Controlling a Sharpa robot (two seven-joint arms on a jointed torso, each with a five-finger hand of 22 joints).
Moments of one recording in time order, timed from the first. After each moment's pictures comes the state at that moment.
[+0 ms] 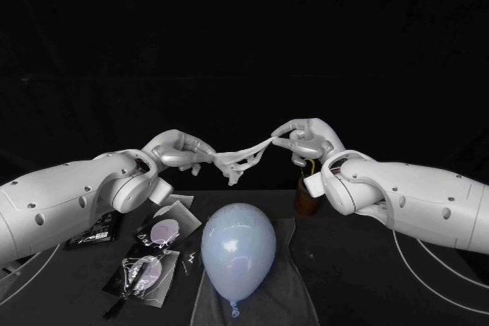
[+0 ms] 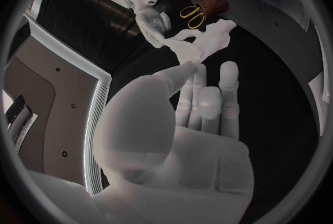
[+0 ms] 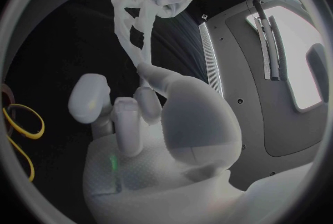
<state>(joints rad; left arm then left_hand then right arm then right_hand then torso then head) 1.42 -0.77 -0.04 1.31 -0.51 -0.16 0.14 1.34 -0.10 0.60 -0.04 0.05 1.01 0.14 0.27 0.39 1.02 0.07 0.60 0.14 1.25 0.00 1.46 0.71 0.17 0.98 0.10 0.88 0.99 1.44 -0.70 -0.13 1.38 -0.40 -0.59 0.33 1.24 -0.04 0.65 -0.13 0.05 0.91 0.08 0.69 0.28 1.31 0.01 1.32 1.22 1.46 -0.05 1.54 1.31 0.08 1.39 0.05 1.03 1.31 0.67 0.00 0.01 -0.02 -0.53</state>
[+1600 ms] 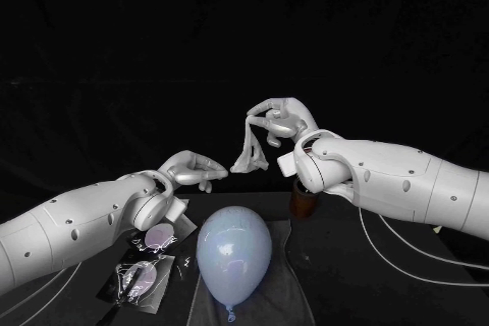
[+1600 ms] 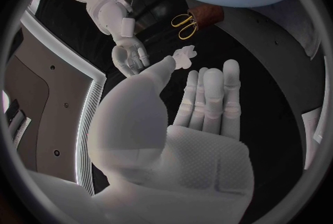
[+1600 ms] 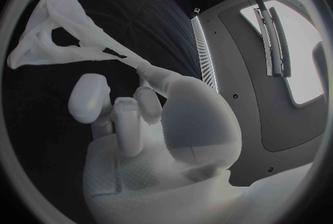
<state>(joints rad) 1.34 -0.64 -0.06 1.19 -0.49 -0.18 0.17 1.25 -0.24 0.40 0.06 0.05 0.93 0.18 0.20 0.37 0.93 0.12 0.55 0.12 1.04 0.05 1.34 0.37 0.17 0.93 0.15 0.75 0.91 1.50 -0.56 -0.11 1.28 -0.33 -0.59 0.34 1.24 -0.03 0.65 -0.13 0.04 0.91 0.09 0.69 0.28 1.31 0.01 1.32 1.22 1.46 -0.05 1.54 1.31 0.08 1.39 0.05 1.03 1.31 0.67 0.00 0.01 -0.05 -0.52</state>
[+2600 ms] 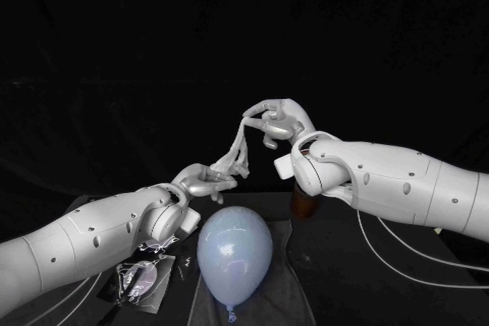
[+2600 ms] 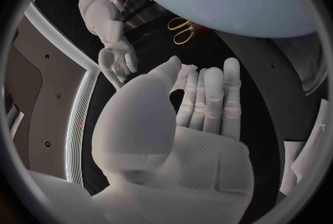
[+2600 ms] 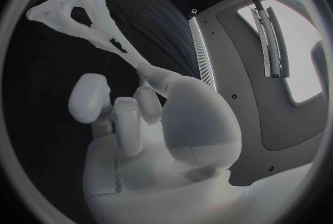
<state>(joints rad) 1.29 -0.57 -0.06 1.16 -0.40 -0.22 0.16 1.38 -0.19 0.32 0.12 0.05 0.90 0.17 0.23 0.40 0.90 0.12 0.56 0.13 1.01 0.05 1.33 0.37 0.17 0.95 0.15 0.70 0.87 1.50 -0.56 -0.11 1.31 -0.33 -0.60 0.34 1.24 -0.03 0.65 -0.13 0.04 0.90 0.08 0.68 0.28 1.31 0.01 1.32 1.21 1.46 -0.05 1.54 1.31 0.08 1.39 0.05 1.03 1.31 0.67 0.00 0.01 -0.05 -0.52</state>
